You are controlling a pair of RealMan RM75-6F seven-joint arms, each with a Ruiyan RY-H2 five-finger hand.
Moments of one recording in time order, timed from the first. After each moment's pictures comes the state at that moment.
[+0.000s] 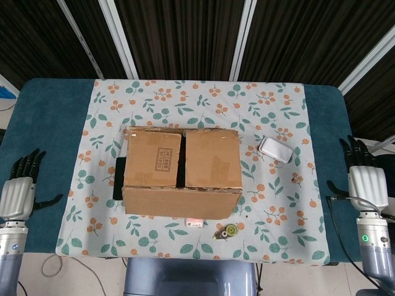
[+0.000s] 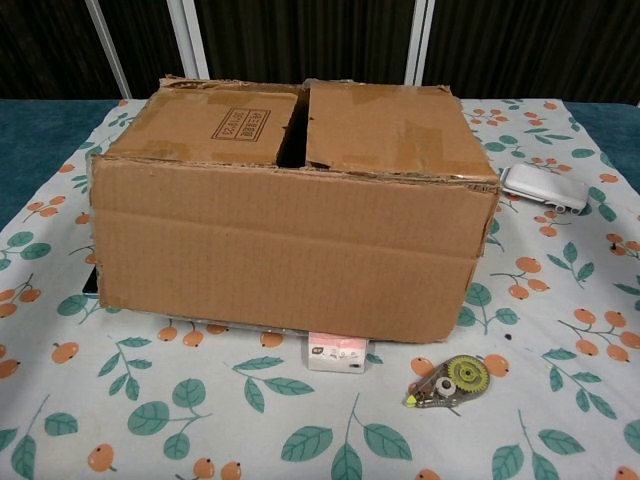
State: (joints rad) left arm -0.20 -1.23 -0.14 -1.66 1.32 1.42 0.09; right arm 0.33 -1.13 0.08 -1.64 -1.23 1.52 -0.16
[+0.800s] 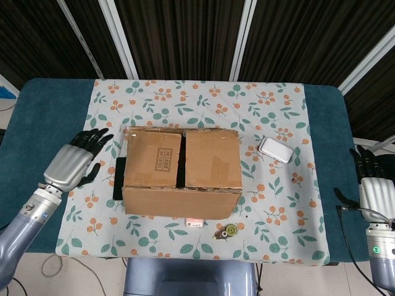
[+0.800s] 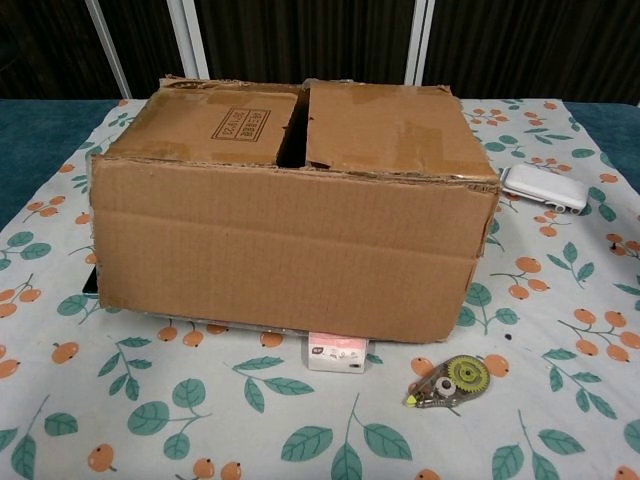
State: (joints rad) left arm -0.56 -0.93 -0.25 -1.94 1.30 0.93 0.29; right arm 0.23 -1.20 0.11 -1.48 -1.34 1.53 0.05
